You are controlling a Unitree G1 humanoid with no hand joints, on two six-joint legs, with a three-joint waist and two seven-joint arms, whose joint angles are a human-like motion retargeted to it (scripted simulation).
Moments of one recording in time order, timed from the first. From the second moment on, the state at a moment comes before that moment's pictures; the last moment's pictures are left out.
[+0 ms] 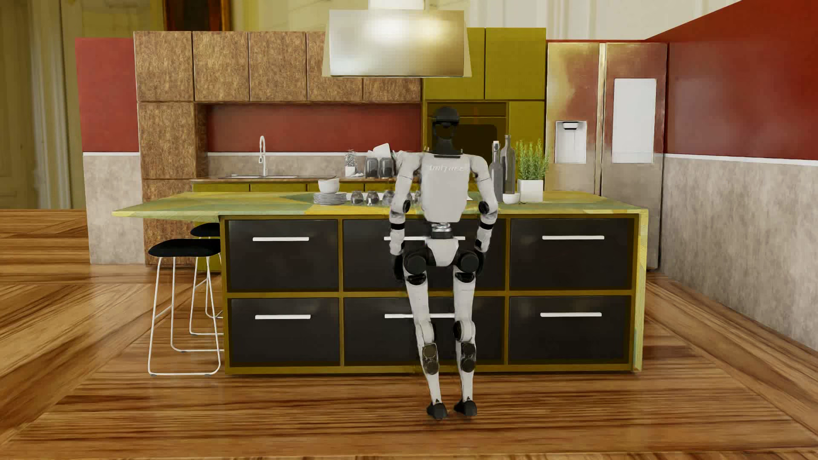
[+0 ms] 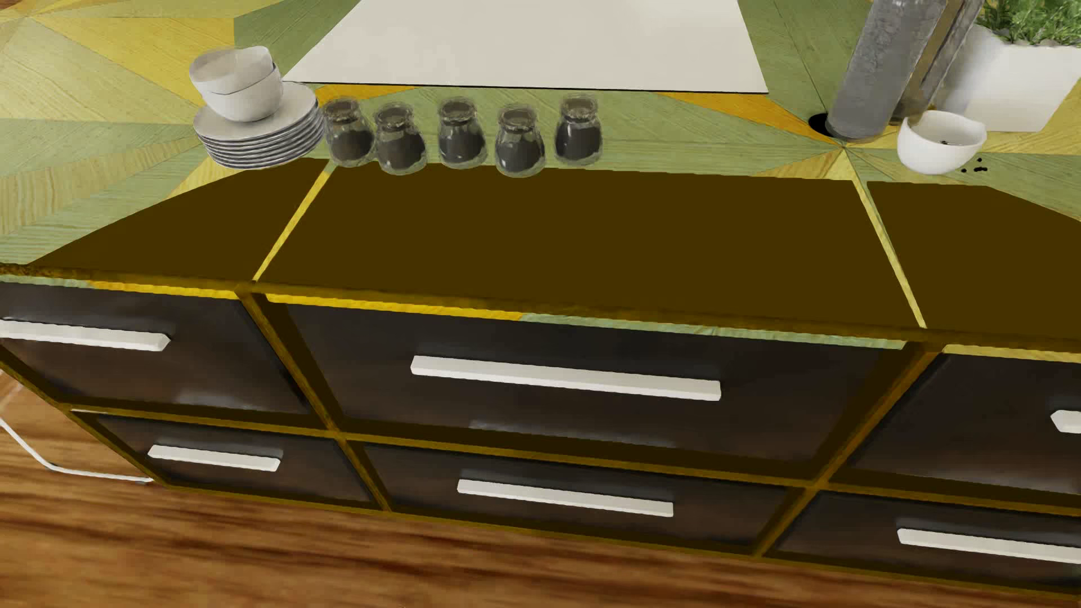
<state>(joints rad) 0.05 0.02 -0.04 -0.13 0.04 0.04 0.00 0.00 -0.01 0.24 0.23 0.15 0.10 -0.11 -0.04 0.28 -0.35 0.00 0.00 -0.61 0.56 0.98 0.89 0.00 0.00 0.00 0.00 0.00 0.00</state>
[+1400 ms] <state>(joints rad) 0.06 0.04 -0.01 -0.14 0.04 0.02 0.00 0.00 -0.03 0.23 0.22 0.11 0.09 -0.11 -0.06 0.28 -0.33 0.00 0.00 -0.64 0.64 1.02 0.91 0.00 0.00 0.00 0.00 0.00 0.00</state>
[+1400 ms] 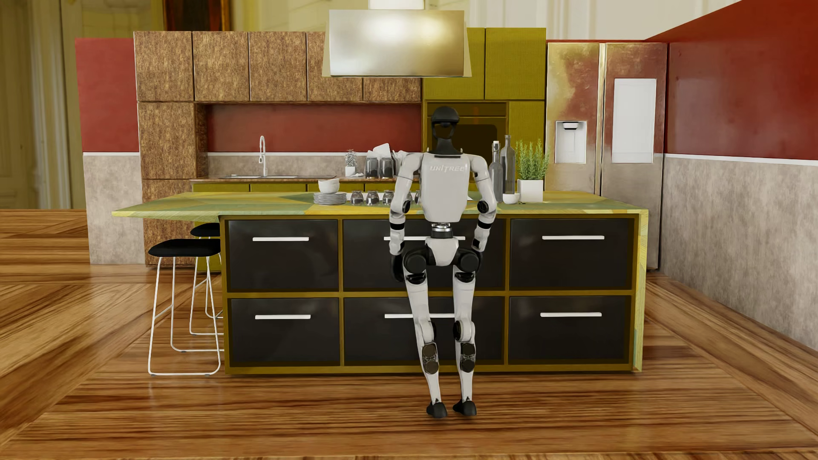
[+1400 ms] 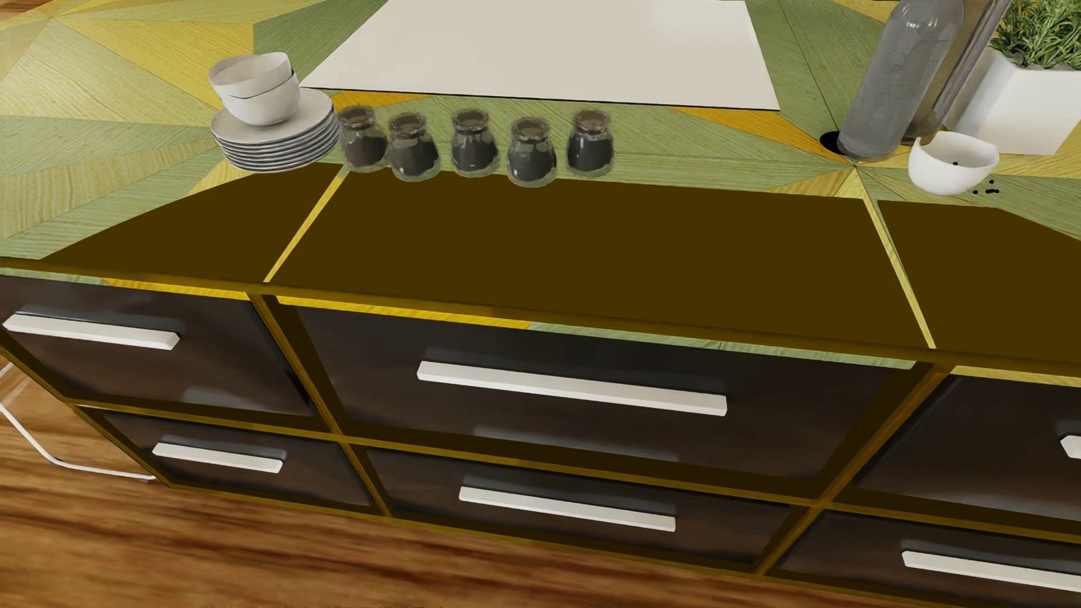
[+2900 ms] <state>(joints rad) 0.07 0.06 0.06 -0.14 0.04 0.00 0.00 0.00 -0.01 0.22 0.21 0.08 0.06 -0.08 -0.05 0.29 -0.34 0.00 0.00 -0.63 0.68 1.05 0.91 0.00 0.00 0.00 0.00 0.00 0.00</state>
